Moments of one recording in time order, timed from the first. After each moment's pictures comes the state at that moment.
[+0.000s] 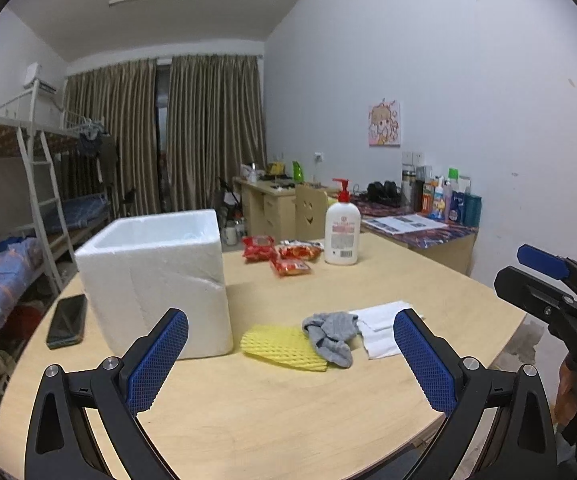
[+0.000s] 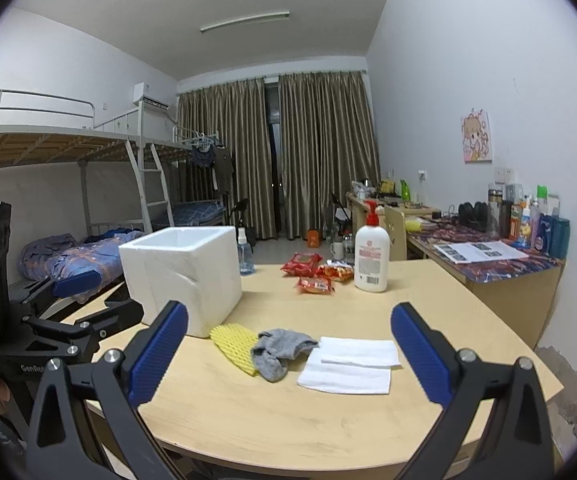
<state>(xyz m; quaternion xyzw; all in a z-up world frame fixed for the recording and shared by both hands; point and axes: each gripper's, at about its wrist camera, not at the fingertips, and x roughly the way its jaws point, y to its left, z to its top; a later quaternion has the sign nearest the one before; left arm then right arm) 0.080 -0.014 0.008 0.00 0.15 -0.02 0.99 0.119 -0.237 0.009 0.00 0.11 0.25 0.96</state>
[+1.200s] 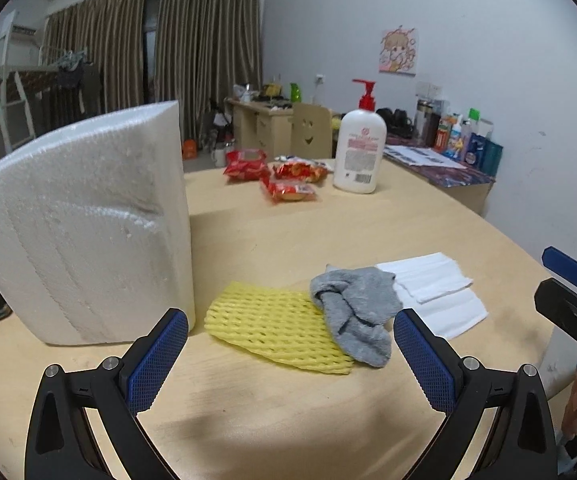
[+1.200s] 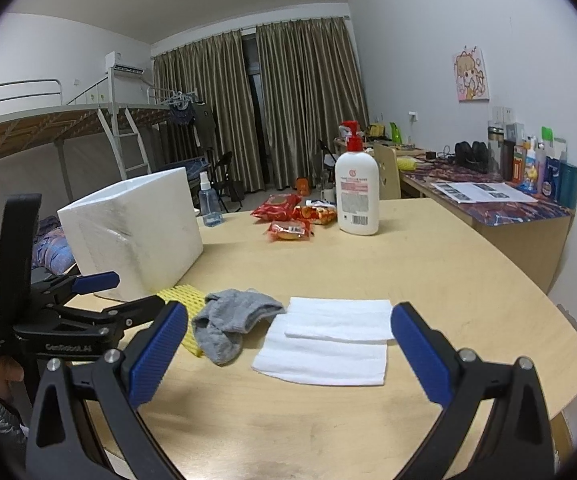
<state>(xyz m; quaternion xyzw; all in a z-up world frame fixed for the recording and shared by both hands) 0.218 -0.002 -0.059 -0.02 0.30 -0.04 0.95 0.205 -0.245 -0.032 0.01 0.21 0.23 0.95</state>
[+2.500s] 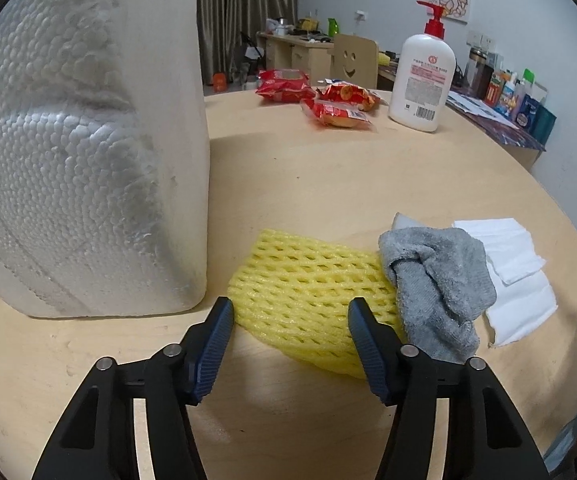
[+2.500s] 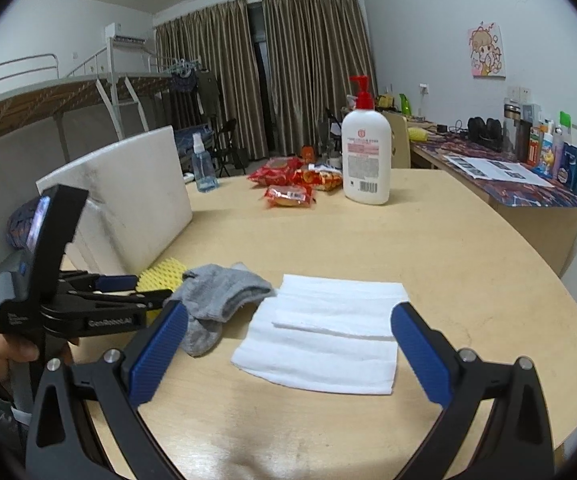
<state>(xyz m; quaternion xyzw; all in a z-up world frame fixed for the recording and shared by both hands) 0.277 0.013 -0.104 -0.03 0.42 0.02 0.91 0.244 -0.232 -0.051 -0.02 0.27 0.24 0.93</state>
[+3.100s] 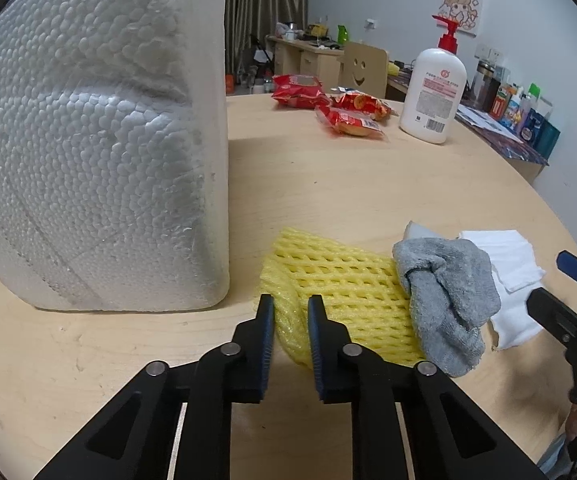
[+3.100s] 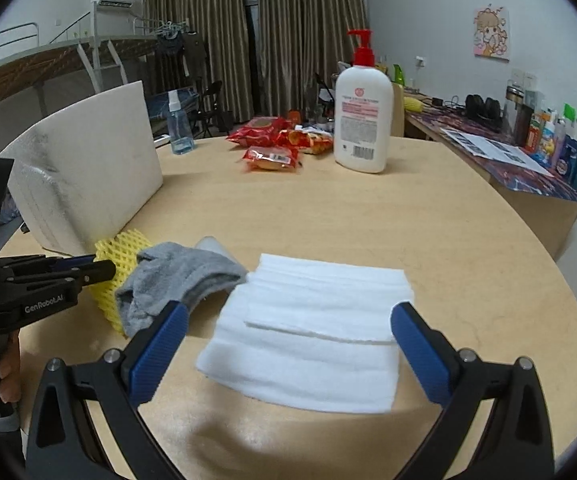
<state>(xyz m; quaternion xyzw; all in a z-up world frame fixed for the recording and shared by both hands) 0.271 0.023 -0.101 -0.05 0.41 0.03 0.91 0.275 -0.216 -0.070 -0.05 0.33 0.22 0.92</state>
